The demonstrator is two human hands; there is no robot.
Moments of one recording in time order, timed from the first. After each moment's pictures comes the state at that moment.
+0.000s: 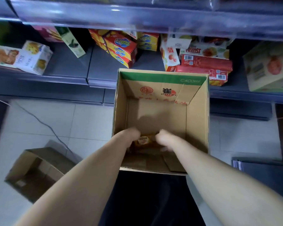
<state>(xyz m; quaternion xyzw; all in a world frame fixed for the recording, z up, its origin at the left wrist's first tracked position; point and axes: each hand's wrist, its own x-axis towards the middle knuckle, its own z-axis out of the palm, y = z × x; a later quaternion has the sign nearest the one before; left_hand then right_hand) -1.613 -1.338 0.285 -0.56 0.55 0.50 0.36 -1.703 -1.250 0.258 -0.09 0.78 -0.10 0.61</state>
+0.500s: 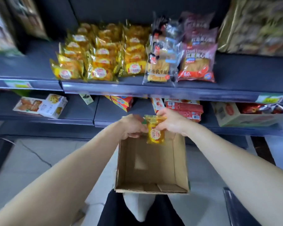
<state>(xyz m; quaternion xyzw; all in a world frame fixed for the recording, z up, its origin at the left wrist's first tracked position) -1.655 -1.397 0.478 -0.45 0.61 0.64 0.14 -1.785 -1.295 0.490 -0.33 0.80 -0.21 0.46</state>
